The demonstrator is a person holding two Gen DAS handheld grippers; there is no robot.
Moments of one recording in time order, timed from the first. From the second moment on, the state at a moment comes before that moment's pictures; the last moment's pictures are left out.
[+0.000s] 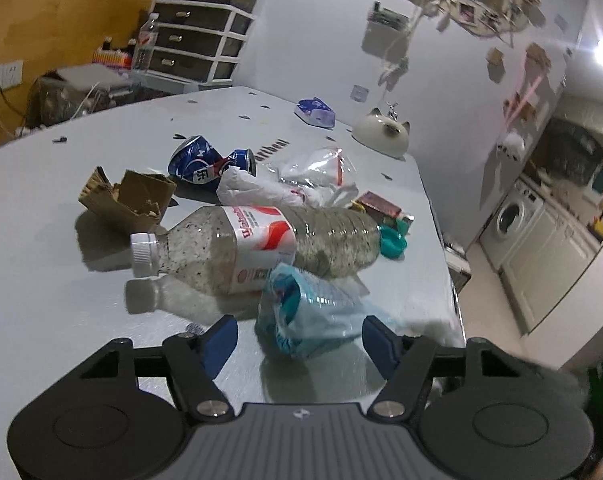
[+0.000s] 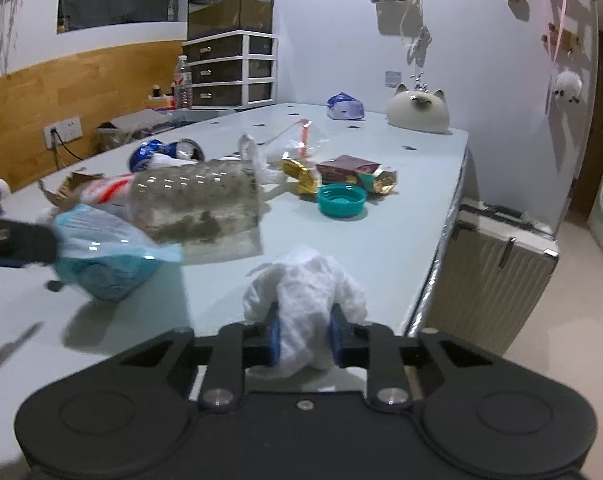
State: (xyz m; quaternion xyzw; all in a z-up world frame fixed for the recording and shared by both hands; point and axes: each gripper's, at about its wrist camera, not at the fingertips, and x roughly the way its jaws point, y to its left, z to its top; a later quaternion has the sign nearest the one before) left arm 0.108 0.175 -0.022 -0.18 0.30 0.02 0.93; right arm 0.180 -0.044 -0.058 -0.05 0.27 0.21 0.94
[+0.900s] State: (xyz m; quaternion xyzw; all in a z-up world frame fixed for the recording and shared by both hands) left arm 0.112 0.144 -0.028 -0.16 0.30 0.00 0.94; right arm 0.149 -0.032 -0.047 -0.01 0.28 0.23 0.93
